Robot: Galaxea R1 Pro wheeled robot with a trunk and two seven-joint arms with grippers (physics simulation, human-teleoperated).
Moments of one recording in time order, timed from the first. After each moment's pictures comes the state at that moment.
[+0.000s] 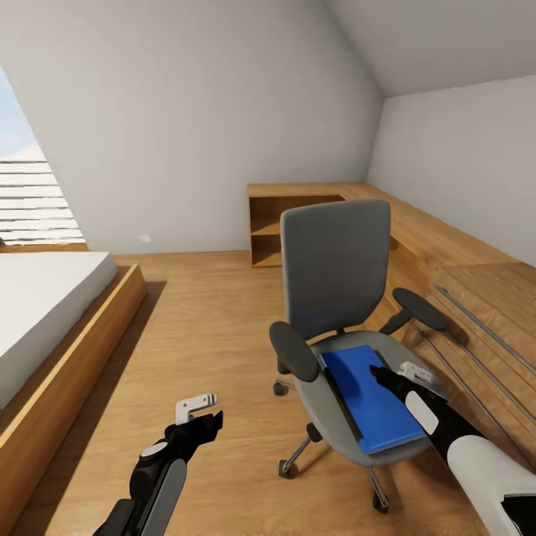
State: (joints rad) left arm -0.17 -0.10 -0.16 -1.50 0.36 0.63 0.38; right arm -0.78 -0.22 0.09 -0.40 -0.64 0.12 0.02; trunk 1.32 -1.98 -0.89
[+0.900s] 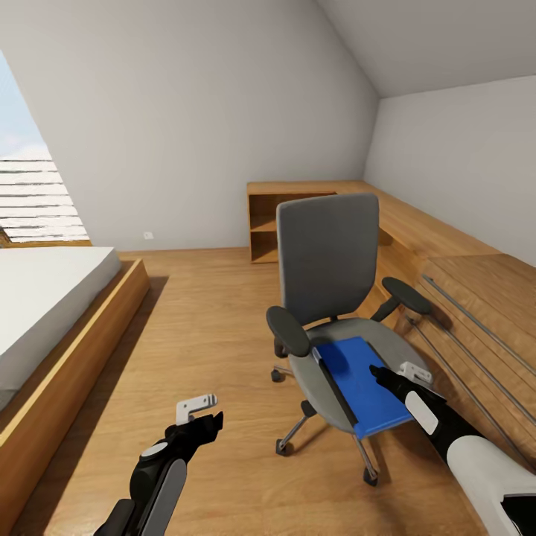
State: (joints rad) left arm -0.17 -0.10 -0.16 -1.50 0.36 0.63 0.38; right arm -0.78 -0.22 0.09 -0.40 -0.64 0.12 0.02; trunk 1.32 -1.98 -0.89
